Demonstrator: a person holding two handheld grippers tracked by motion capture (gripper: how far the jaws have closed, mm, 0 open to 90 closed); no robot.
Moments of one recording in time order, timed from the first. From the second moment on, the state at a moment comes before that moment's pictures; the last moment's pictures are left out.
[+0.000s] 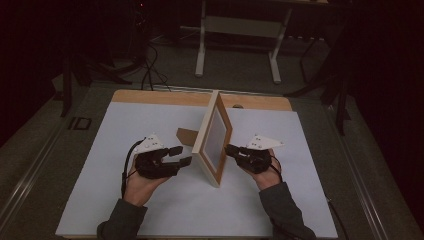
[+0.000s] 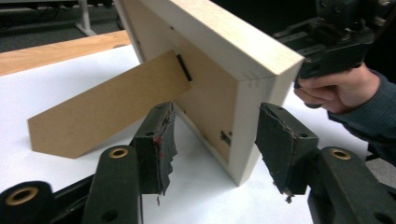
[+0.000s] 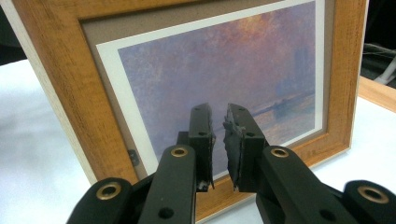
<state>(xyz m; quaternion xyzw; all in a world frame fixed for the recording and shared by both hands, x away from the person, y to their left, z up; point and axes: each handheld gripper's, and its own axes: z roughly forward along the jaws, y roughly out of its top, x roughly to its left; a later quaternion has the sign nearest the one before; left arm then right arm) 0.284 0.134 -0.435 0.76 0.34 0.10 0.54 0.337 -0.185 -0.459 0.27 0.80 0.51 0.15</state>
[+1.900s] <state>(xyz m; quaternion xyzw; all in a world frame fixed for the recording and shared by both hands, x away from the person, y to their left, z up) 0.283 0.064 -0.434 0.72 0.43 0.17 0.51 0.336 -0.194 -0.466 0.28 0.80 0.52 0.15</state>
